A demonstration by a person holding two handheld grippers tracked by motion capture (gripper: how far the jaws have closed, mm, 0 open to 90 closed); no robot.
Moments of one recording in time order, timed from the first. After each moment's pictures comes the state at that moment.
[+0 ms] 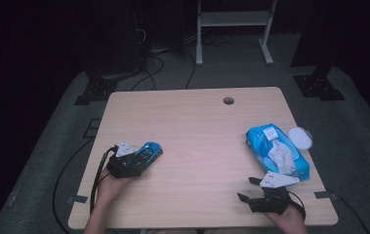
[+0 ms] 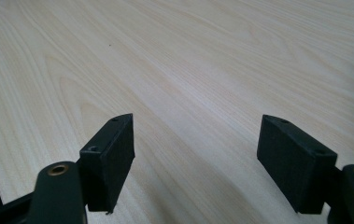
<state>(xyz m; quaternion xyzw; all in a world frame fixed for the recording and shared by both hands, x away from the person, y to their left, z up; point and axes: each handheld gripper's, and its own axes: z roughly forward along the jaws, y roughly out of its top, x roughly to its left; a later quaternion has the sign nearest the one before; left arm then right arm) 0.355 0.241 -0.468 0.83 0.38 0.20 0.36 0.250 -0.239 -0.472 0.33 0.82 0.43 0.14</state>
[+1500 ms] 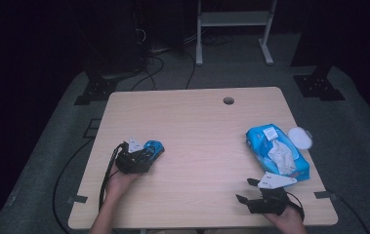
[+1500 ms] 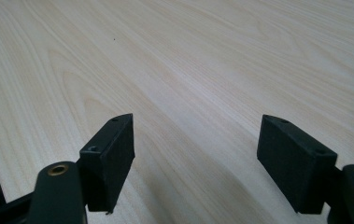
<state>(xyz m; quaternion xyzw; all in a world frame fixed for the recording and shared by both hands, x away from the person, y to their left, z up) 0.367 0.213 -0.468 0.84 0.39 0.23 0.31 0.249 -0.235 -0.474 0.33 0.83 0.43 0.14</state>
